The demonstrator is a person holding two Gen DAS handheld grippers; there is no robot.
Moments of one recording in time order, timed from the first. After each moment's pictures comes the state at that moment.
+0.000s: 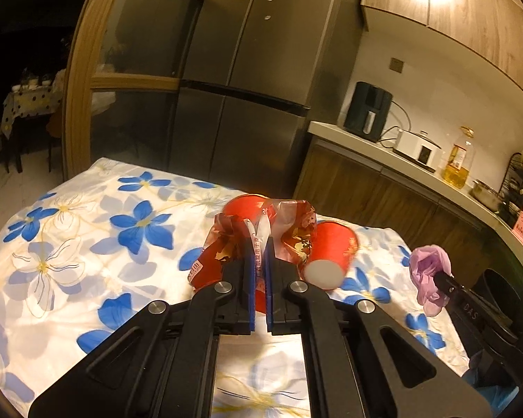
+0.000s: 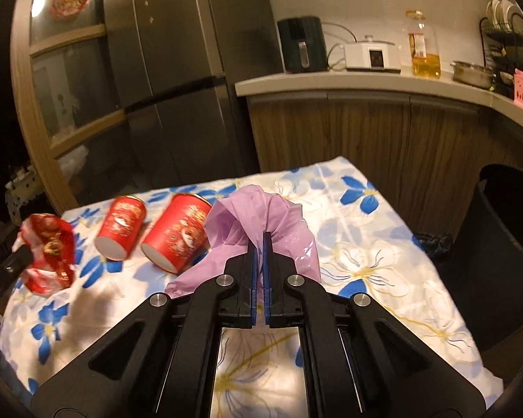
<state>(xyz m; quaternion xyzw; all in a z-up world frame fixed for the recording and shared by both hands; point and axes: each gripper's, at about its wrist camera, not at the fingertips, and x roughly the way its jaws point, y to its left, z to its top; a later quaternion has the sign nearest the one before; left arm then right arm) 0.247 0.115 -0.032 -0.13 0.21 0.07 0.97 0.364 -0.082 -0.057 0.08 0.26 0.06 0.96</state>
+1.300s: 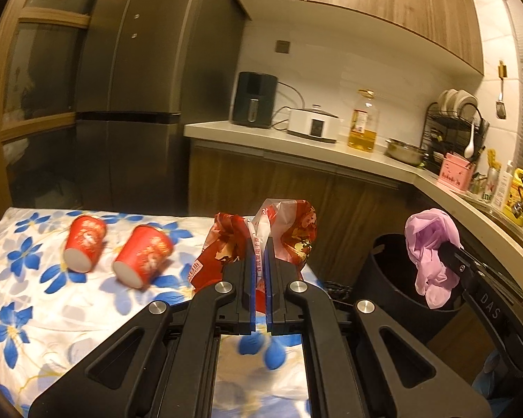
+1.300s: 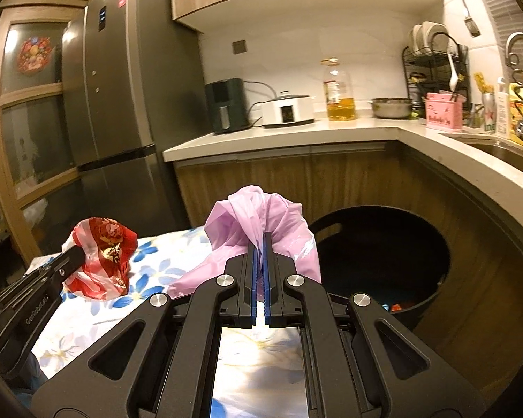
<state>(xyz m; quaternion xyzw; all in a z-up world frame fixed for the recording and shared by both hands) 0.242 -0.086 0.005 -0.05 0.19 -0.09 0.98 0.257 -0.240 -0.002 0.10 0.17 -0.07 0.98</state>
